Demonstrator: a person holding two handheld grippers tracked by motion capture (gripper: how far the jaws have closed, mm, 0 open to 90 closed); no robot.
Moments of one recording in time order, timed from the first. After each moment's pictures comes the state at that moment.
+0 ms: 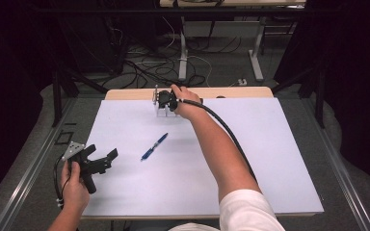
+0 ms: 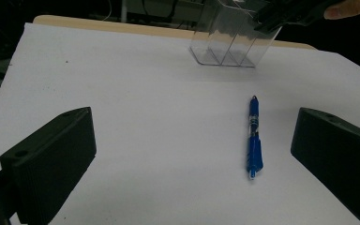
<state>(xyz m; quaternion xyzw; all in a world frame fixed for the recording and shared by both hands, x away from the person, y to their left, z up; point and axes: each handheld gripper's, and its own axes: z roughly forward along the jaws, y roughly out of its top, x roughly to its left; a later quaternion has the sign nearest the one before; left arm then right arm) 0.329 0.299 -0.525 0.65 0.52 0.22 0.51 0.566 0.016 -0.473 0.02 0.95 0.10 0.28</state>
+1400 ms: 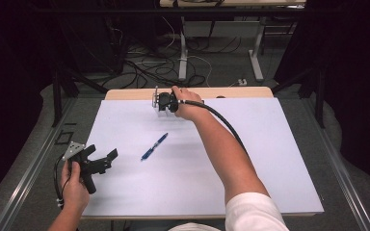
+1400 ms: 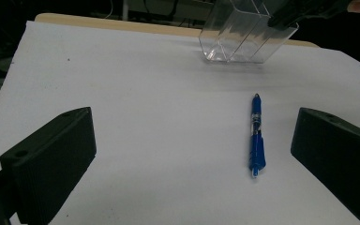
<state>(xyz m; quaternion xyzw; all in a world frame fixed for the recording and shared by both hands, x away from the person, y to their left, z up) 0.329 0.299 -0.526 0.65 0.52 0.22 0.50 0.549 0.013 -0.464 0.01 0.96 0.11 0.26</state>
